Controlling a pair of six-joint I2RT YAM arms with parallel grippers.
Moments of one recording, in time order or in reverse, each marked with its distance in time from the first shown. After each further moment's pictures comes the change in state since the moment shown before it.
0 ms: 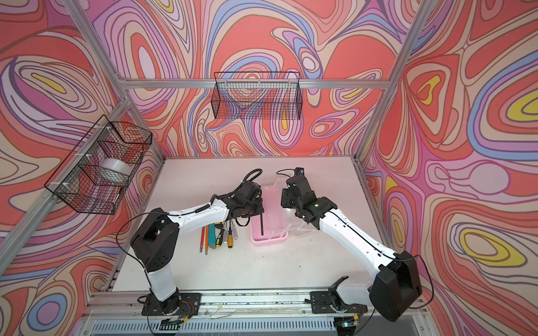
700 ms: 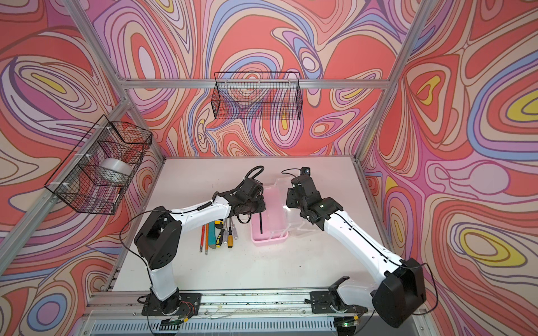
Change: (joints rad) left arm 0.007 0.023 0.065 -0.033 -0.001 0.044; right arm -0.029 -0.047 0.000 -0.053 0.042 -0.016
